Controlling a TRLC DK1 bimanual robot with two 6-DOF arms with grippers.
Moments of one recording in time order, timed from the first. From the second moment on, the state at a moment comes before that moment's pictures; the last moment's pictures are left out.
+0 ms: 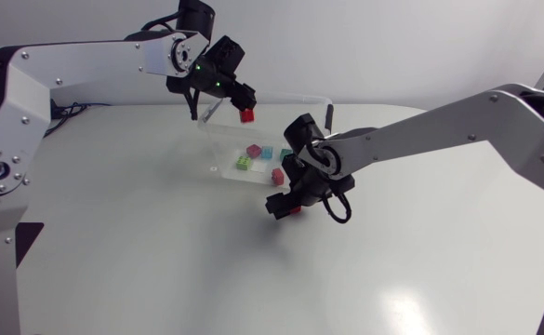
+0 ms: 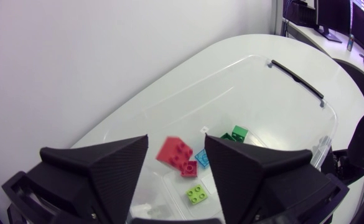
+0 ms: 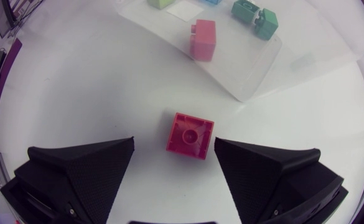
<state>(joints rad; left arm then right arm) -0.33 2.23 1.98 -0.39 0.19 0.41 0.54 2.06 1.27 -0.35 -0.04 0.07</state>
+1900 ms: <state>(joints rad) -0.30 1.36 1.18 -0.37 0.08 0.38 0.51 2.02 1.68 -0.43 0.09 0.01</state>
